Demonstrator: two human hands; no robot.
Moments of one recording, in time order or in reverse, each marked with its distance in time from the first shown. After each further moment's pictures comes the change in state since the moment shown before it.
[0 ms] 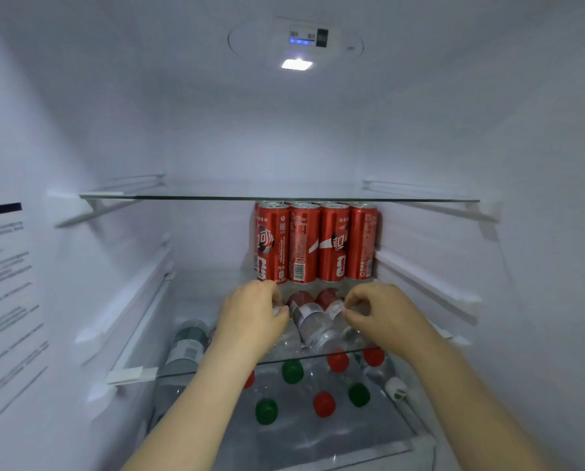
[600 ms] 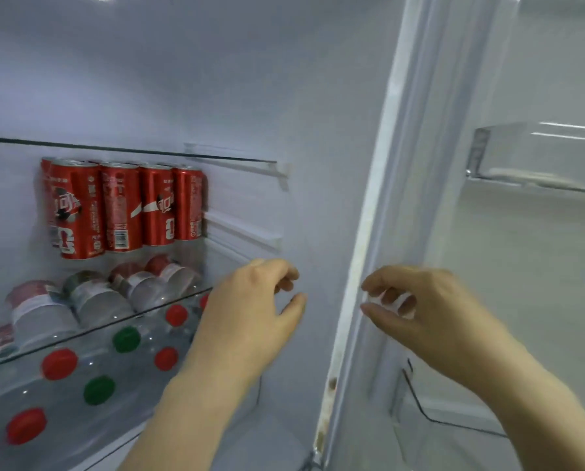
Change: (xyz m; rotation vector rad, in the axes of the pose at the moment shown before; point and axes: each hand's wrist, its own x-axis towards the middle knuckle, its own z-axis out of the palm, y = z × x) left_hand -0.111 0.138 -0.036 -0.626 -0.159 0.494; right_hand -0.236 -0.049 -0.145 -0.331 0.232 0.376
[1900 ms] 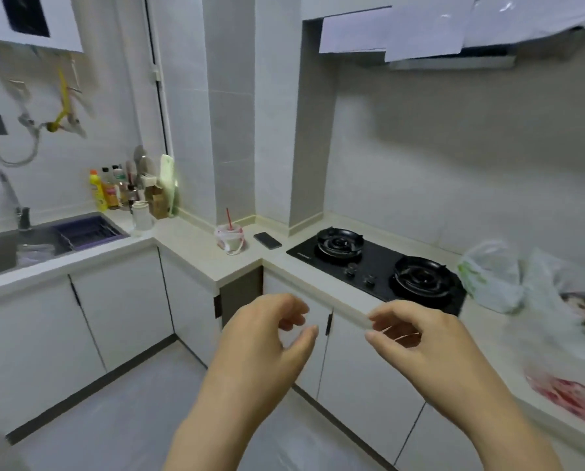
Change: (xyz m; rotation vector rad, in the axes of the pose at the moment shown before) left_hand -0.208 0.463 0.322 -0.963 -1.182 0.948; right_hand -0.474 0.130 -0.199 -0.455 0.727 1.587
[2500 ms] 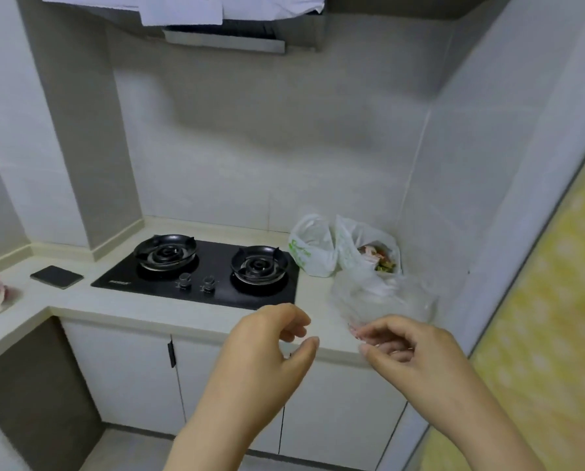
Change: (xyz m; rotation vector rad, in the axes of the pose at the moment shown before) left_hand 0.082 0.117 0.201 -0.302 -0.414 0.338; right_hand -0.047 0.147 -0.120 -0.040 0.370 0.485
